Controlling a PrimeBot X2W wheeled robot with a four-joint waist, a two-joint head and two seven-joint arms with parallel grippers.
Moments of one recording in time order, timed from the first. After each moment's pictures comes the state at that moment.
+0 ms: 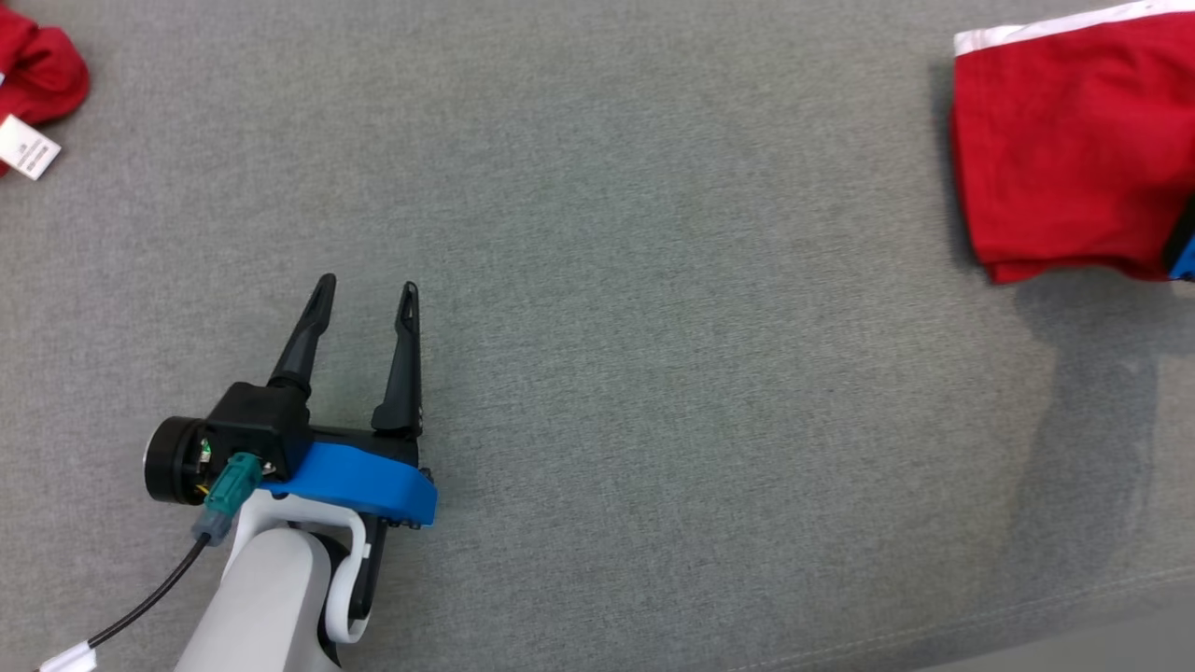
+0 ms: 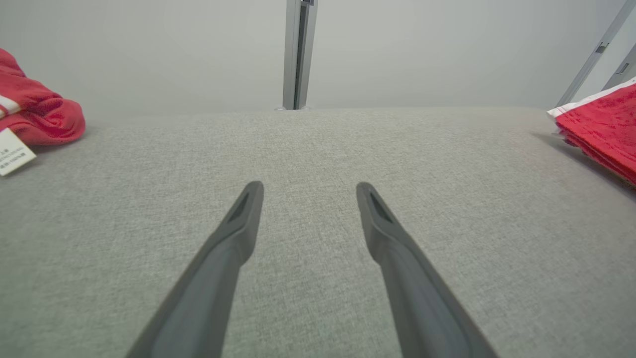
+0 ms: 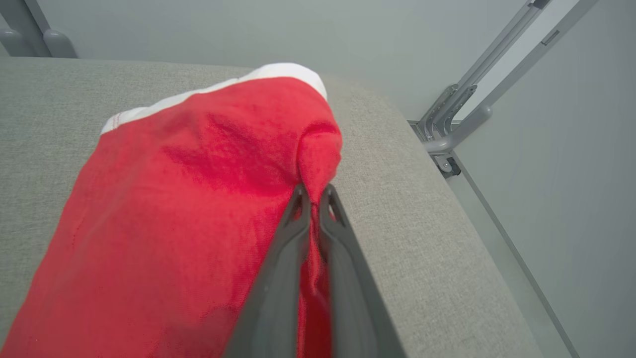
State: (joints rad) left arm -0.31 0.19 -0.29 0.20 -0.28 0.03 -0.18; right arm -0.98 -0.40 -0.13 1.04 0.01 0.13 -0.02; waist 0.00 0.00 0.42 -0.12
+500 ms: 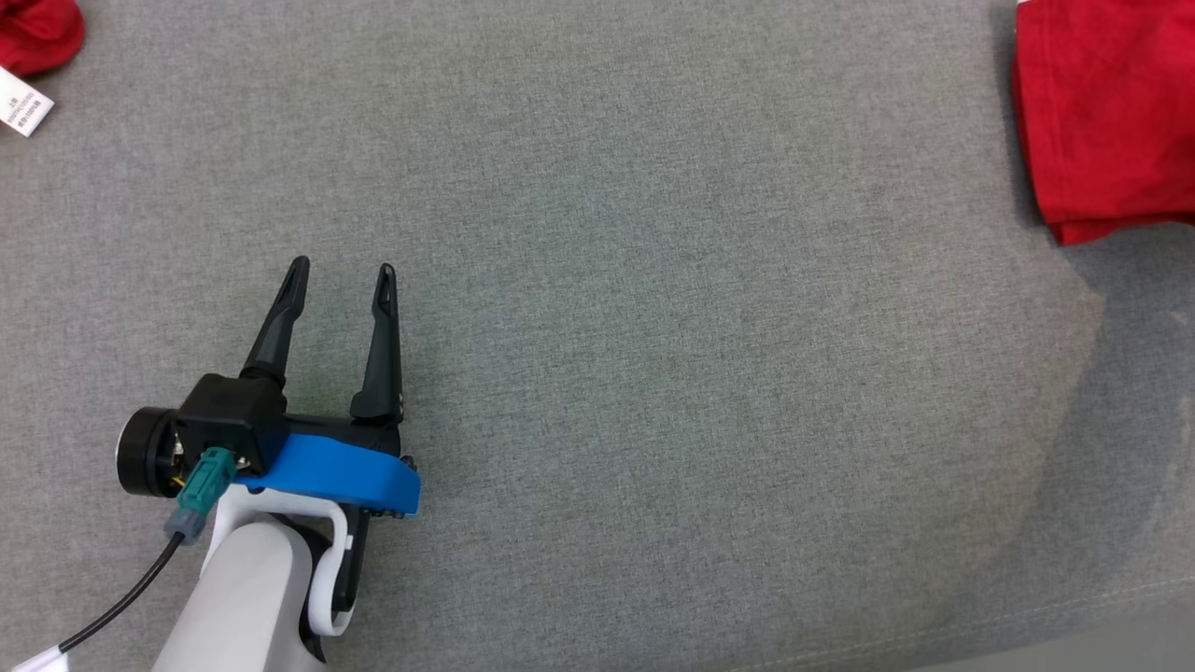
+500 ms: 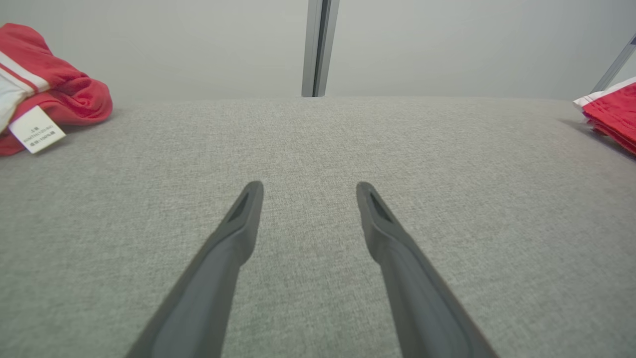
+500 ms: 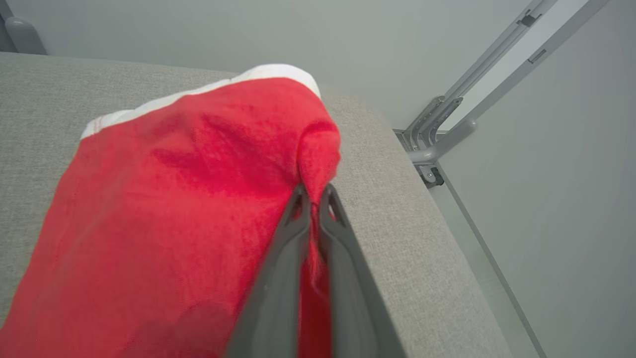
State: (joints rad) left arm -0.31 0.22 -0.28 0.14 -0.29 0.05 -0.17; right arm -1.08 -0.43 -0.22 1.09 -0.12 0.13 -0.04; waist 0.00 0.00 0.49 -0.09
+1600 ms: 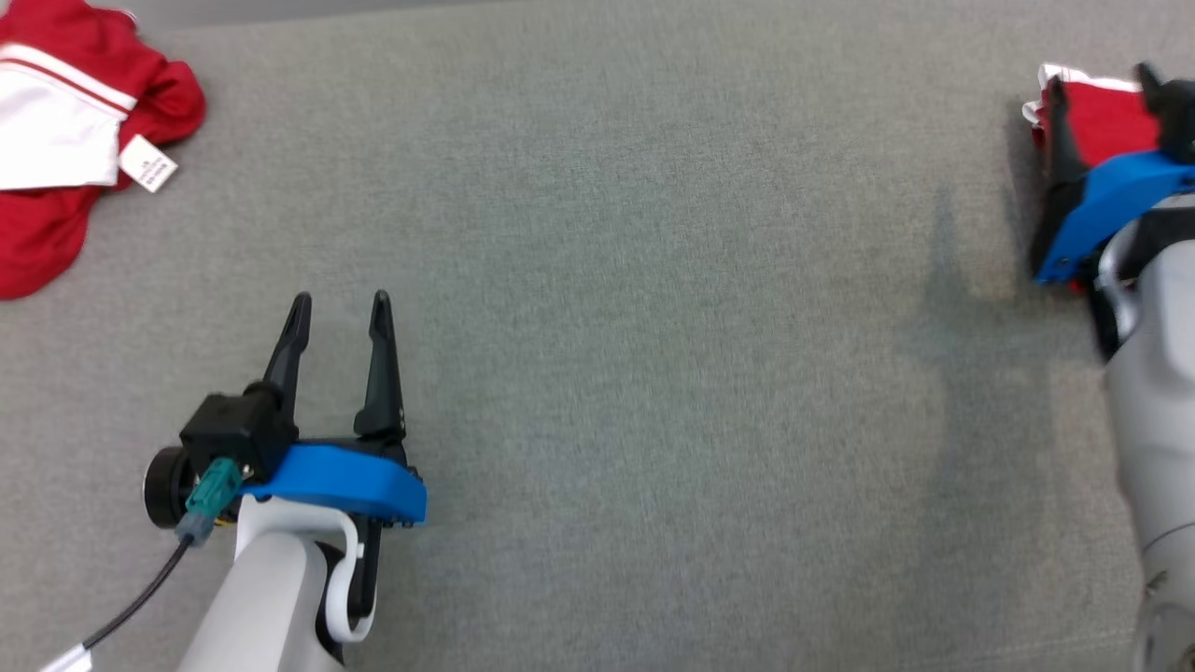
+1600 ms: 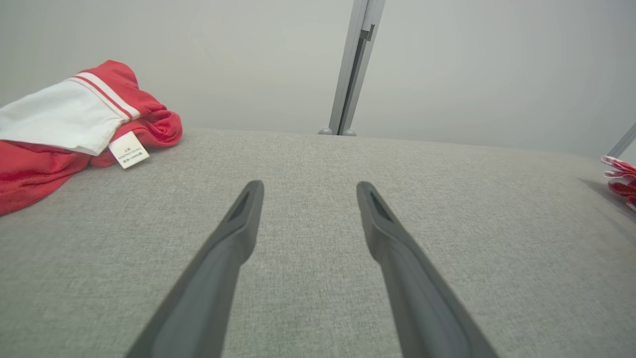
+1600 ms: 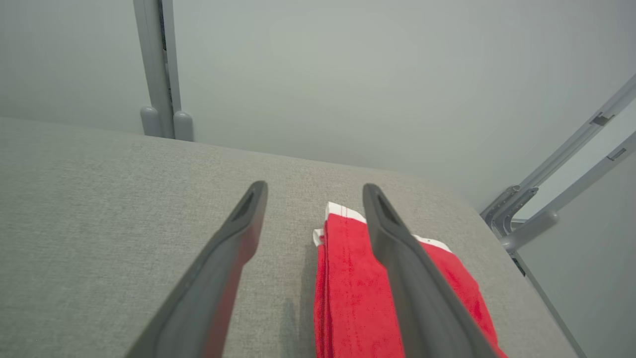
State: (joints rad) left arm -0.31 0.17 -0.27 0.27 -0.37 0.06 -0.22; right arm -1.02 -0.23 -0.24 1.07 -0.28 0.13 -0.24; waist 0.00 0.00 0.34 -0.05
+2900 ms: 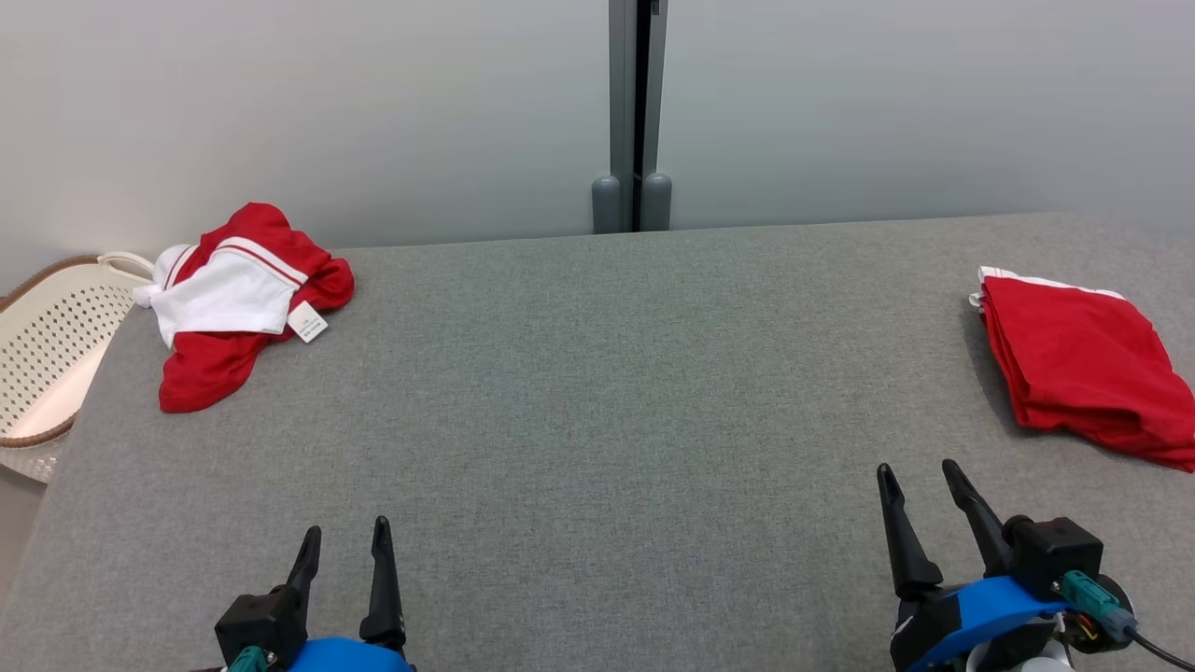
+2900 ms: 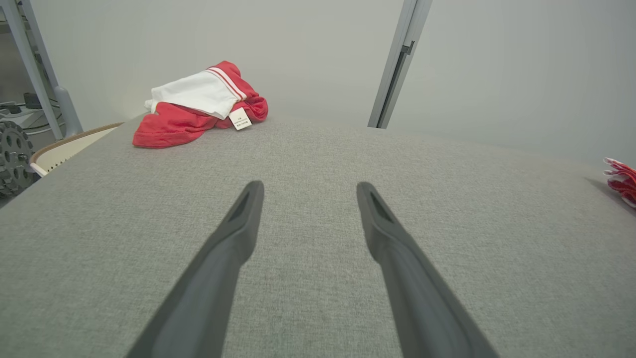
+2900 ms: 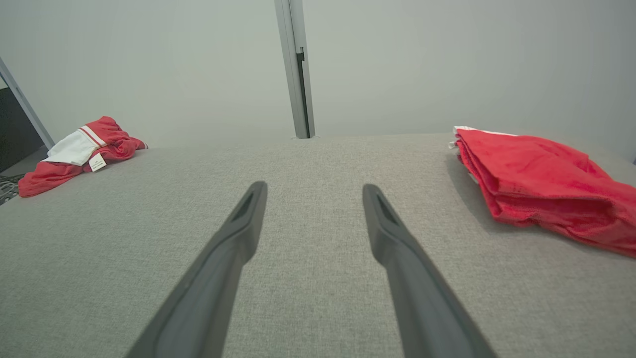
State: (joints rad) left arm -0.02 0.11 -0.18 0.39 -0.34 0.03 -0.26; right arm -0.11 -0.05 0.00 0.39 0.14 0.13 -0.24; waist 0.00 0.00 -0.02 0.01
